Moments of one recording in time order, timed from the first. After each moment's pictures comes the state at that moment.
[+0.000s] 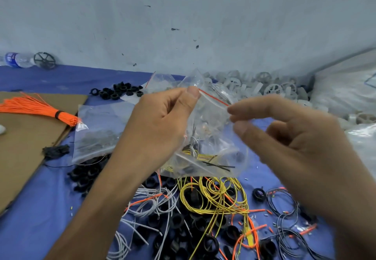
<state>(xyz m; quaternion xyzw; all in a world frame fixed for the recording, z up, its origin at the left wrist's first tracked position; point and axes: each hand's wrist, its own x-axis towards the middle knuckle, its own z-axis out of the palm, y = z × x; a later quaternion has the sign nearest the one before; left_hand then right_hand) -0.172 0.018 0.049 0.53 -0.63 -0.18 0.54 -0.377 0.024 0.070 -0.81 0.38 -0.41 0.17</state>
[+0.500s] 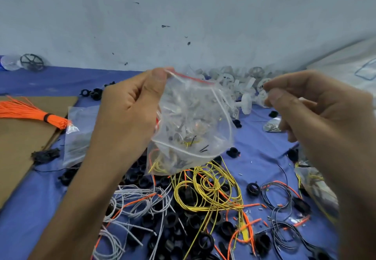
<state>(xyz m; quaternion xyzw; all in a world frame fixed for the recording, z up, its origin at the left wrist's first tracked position) -0.165 0.013 0.051 0.48 -0.58 -0.19 0.63 -0.406 0.001 0.073 -0.72 0.41 -0.53 0.18</state>
